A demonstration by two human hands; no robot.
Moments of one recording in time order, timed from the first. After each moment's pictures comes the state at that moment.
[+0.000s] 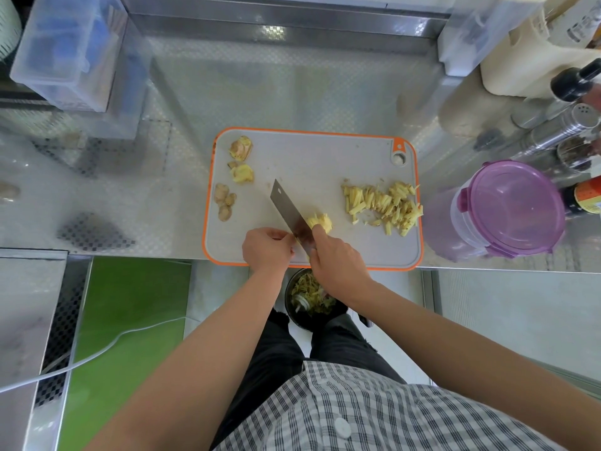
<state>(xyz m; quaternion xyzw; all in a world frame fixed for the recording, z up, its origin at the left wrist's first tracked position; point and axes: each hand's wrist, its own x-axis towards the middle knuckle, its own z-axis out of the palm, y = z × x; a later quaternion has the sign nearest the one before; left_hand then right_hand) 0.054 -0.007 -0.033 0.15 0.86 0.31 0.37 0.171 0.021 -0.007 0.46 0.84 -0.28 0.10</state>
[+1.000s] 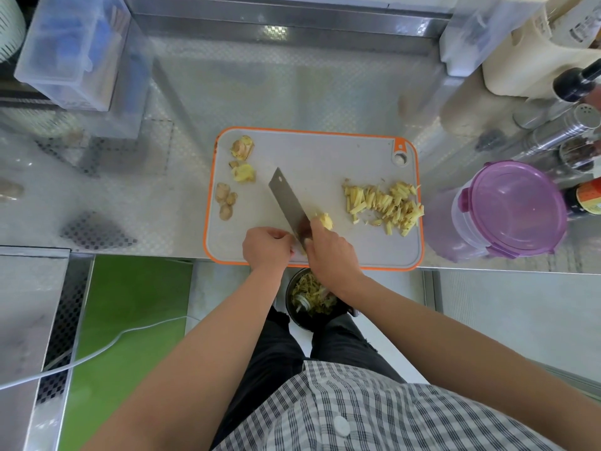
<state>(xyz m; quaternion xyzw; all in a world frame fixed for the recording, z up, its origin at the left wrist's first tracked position) 0.051 -0.009 -0.035 0.15 0.86 0.31 0.39 0.158 0.026 -0.017 0.50 0.81 -0.29 0.07</state>
